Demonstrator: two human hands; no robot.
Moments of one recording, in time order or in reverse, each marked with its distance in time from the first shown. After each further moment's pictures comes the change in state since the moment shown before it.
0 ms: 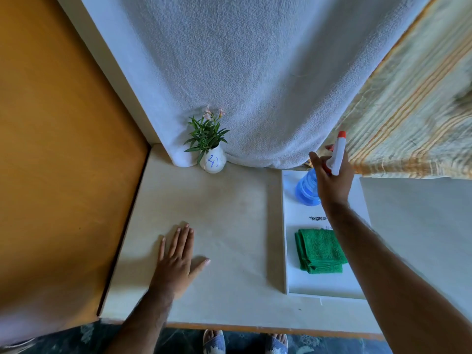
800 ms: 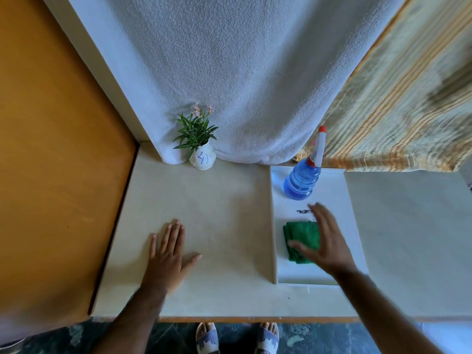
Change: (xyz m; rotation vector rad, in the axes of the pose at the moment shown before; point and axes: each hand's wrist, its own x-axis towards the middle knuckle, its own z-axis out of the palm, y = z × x) left_hand -0.002 0.003 0.002 -0.040 -0.036 -0.054; right_hand -0.123 0.052 -0.108 -0.580 -0.542 -0.291
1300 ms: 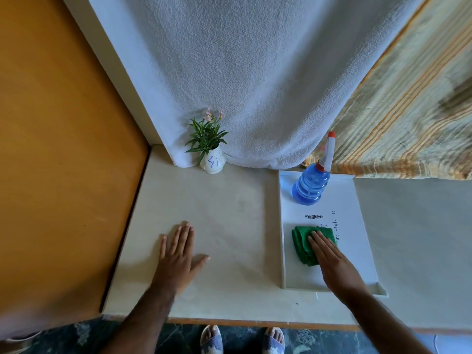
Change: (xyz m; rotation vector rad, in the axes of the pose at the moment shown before) left_hand -0.002 0.003 -0.007 -0.017 -0.030 0.001; right_hand -0.042 0.009 0.013 -0.342 -0.194 -0.142
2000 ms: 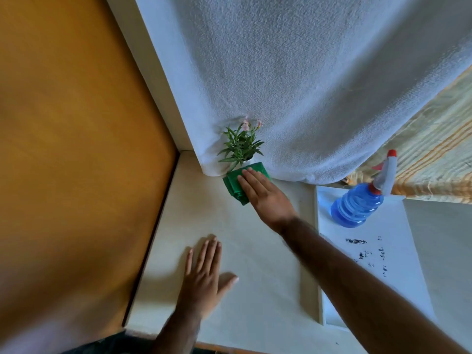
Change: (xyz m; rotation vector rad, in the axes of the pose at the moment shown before) left_hand 0.004 -0.007 0.016 0.008 0.122 0.043; right_hand 0.259 -0.176 -0.016 0.041 0.297 -0.470
